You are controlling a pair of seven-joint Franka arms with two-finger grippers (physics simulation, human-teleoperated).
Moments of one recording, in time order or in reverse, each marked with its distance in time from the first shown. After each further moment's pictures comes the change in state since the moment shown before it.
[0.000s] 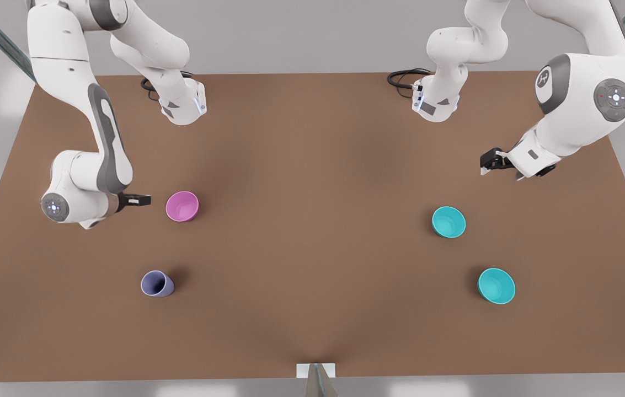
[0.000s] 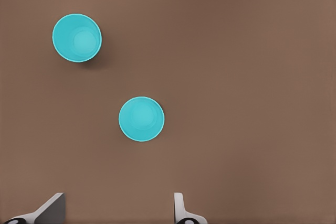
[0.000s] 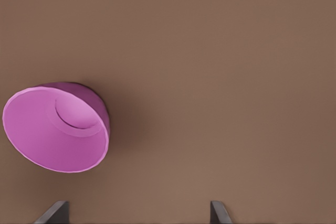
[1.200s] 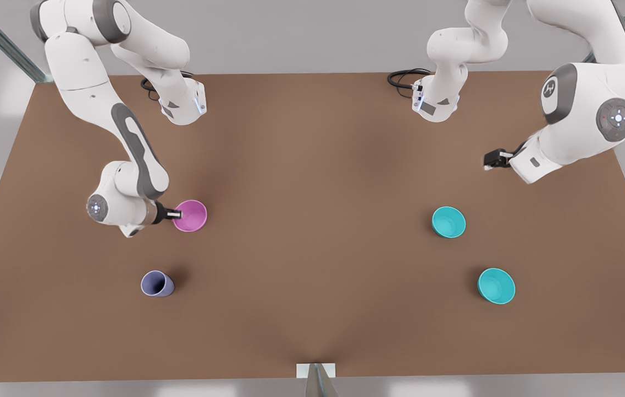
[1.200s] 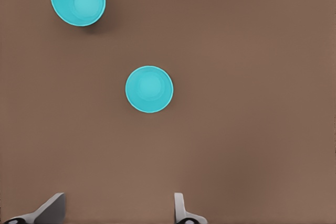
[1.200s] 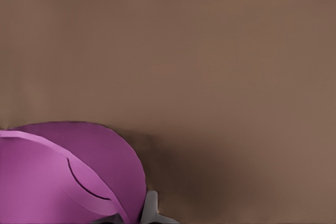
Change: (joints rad) left arm 0.061 0.048 -0.037 0.059 0.028 -0.146 0.003; right arm 0.034 0.116 0.137 -0.072 0.232 0.373 -0.018
